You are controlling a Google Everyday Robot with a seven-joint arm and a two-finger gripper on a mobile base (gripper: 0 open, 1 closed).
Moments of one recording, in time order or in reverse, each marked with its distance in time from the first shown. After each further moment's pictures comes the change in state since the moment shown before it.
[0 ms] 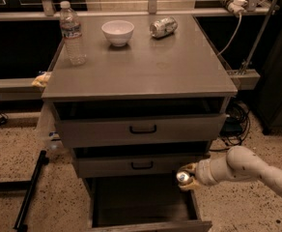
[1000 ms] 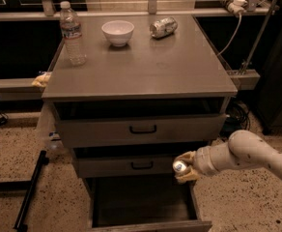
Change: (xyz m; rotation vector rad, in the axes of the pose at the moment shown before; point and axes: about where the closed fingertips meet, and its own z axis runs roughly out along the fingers) arm -0.084 -0.001 -0.053 -0.007 -0.014 -0.028
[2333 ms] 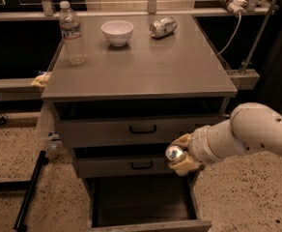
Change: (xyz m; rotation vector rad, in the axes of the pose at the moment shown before) arm -0.146 0.027 -0.100 0.080 0.139 0.042
